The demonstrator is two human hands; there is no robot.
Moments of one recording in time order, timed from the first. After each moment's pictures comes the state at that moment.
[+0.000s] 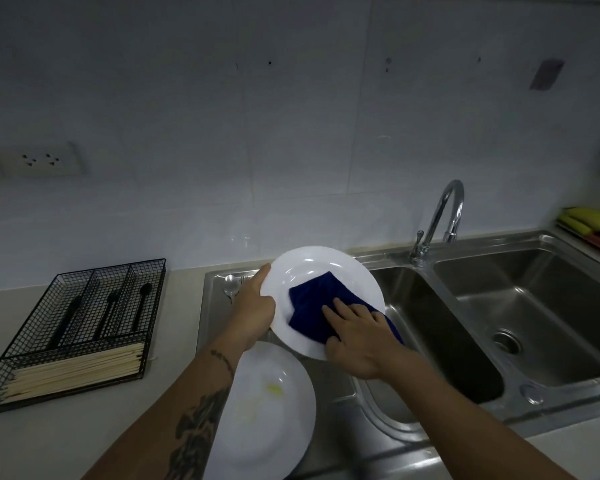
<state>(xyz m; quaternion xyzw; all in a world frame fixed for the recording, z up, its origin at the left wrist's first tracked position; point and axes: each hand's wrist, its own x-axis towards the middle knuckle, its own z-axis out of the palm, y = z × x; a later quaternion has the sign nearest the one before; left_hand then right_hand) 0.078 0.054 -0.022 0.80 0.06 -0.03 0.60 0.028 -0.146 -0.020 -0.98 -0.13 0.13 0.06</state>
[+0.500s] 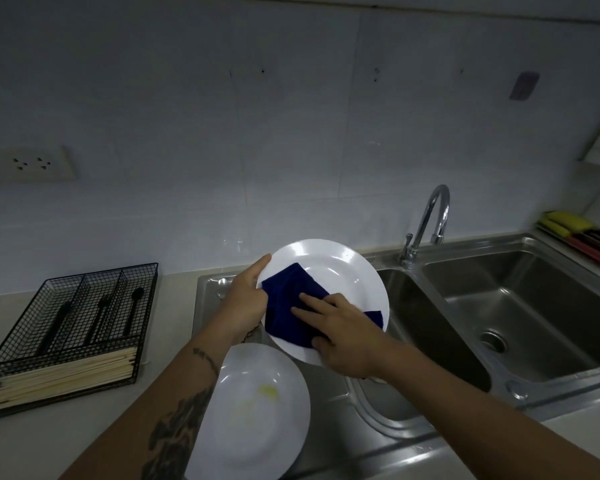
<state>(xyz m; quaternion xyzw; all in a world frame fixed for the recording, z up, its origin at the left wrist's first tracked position) 0.074 0.059 0.000 0.78 0.01 -0.04 0.62 0.021 -0.140 0.001 -0.96 -0.25 0.06 0.07</state>
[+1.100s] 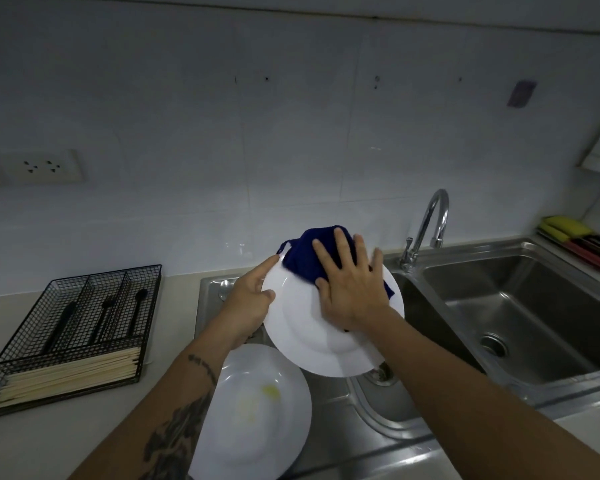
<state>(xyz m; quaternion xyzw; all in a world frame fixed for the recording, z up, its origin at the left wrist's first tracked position) 0.058 0.060 0.012 0.75 0.00 -0.06 0.66 0.072 -0.139 0.010 -0.98 -0.08 -0.15 -0.02</state>
